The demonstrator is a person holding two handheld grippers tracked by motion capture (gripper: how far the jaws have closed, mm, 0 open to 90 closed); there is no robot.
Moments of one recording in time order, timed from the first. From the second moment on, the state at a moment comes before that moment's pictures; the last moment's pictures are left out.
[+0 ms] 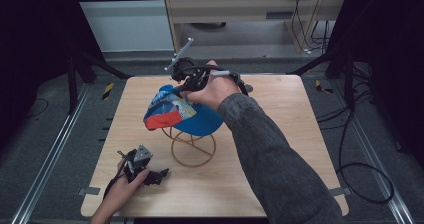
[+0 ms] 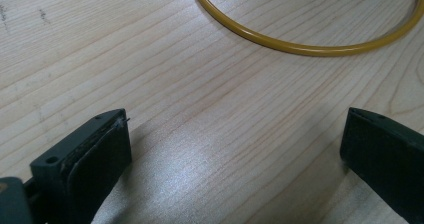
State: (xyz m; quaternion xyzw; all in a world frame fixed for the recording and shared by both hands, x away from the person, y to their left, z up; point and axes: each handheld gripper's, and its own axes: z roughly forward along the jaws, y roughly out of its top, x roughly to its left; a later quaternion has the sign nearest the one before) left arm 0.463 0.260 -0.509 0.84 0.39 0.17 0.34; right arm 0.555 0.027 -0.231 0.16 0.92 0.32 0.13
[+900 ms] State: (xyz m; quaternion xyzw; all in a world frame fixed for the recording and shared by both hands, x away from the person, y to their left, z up) left arm 0.463 0.260 -0.509 0.84 0.39 0.17 0.34; right arm 0.552 0.023 -0.235 0.17 0.92 0.33 0.13
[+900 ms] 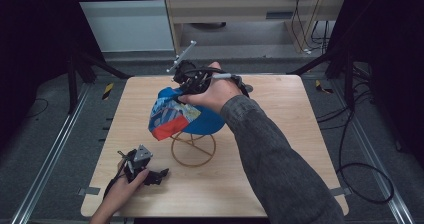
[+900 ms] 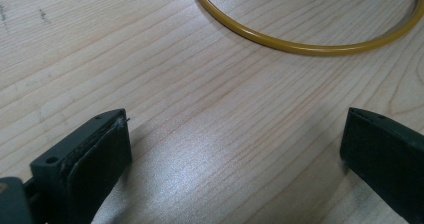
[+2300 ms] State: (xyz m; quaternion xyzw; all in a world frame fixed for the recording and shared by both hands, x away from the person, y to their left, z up) left arm 0.463 0.261 -0.509 0.84 0.39 0.17 0.34; right arm 0.532 -0.019 -0.240 0.21 0.89 0.39 0.15
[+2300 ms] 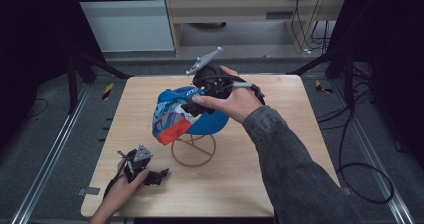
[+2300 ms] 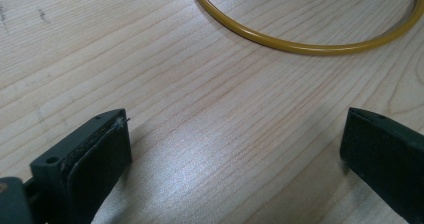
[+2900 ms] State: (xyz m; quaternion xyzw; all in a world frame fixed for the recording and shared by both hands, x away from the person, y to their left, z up) left arm 0.463 0.261 -0.509 0.84 0.39 0.17 0.34; right arm 0.526 -0.044 -0.241 0.24 0.87 0.39 0.16
